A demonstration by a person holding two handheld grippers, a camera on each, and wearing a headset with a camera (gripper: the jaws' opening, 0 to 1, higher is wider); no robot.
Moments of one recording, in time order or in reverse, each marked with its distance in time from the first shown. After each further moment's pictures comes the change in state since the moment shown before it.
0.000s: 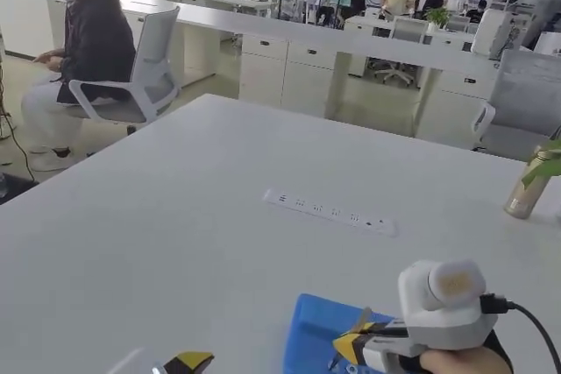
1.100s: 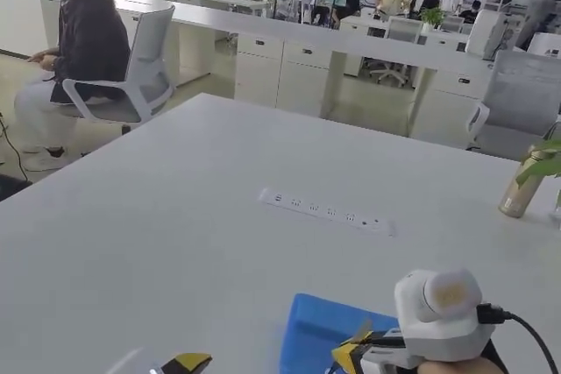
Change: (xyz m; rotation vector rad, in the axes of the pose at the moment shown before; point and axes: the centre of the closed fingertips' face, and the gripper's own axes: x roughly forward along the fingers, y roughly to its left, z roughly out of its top) left arm 0.001 -0.001 -0.001 0.002 0.003 -0.009; right arm -0.001 0.002 -0.010 -0.008 0.016 -0.016
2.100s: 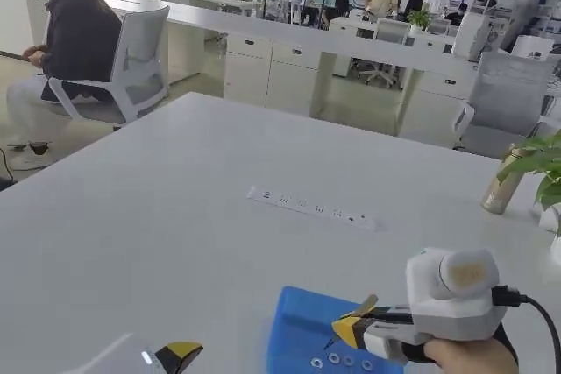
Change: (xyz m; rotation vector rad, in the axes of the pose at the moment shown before) left arm 0.000 -0.001 0.000 0.009 -0.002 -0.007; right arm -0.034 -0.001 0.023 0.003 -0.097 -0.028
